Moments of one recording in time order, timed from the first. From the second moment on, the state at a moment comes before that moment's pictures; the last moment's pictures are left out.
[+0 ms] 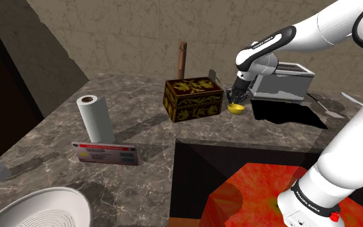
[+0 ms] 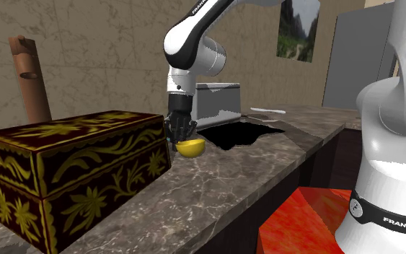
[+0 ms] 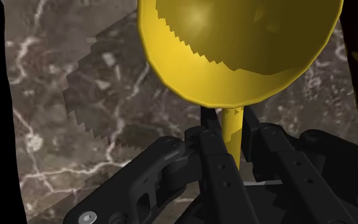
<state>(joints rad) -0.15 0.05 -0.21 -2.27 0.27 2.29 0.16</state>
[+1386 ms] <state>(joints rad) -0.15 -0.08 -0.21 -2.15 0.20 2.05 0.24</state>
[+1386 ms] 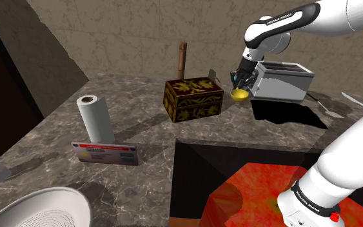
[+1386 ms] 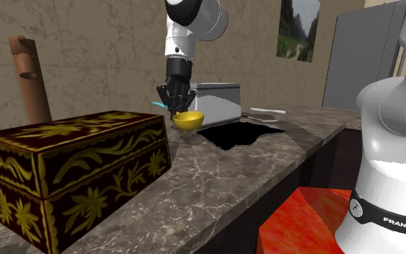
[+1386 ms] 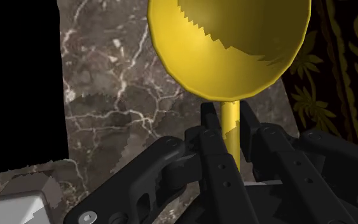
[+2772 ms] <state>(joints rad) -0.15 -0.13 -0.21 -1.93 0.17 1.78 0.30</state>
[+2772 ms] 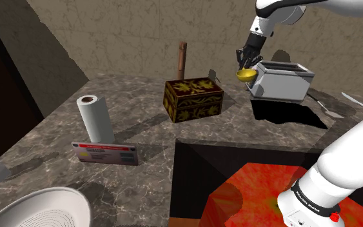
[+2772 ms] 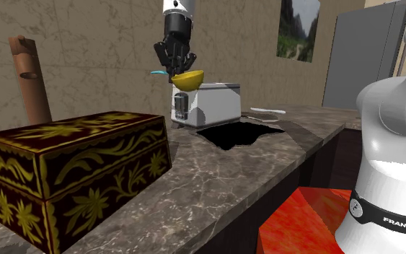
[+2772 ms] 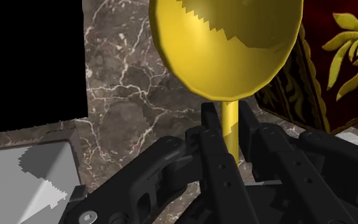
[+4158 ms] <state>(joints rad) 0.04 0.07 0.01 -1.67 0.19 1.80 0.71</state>
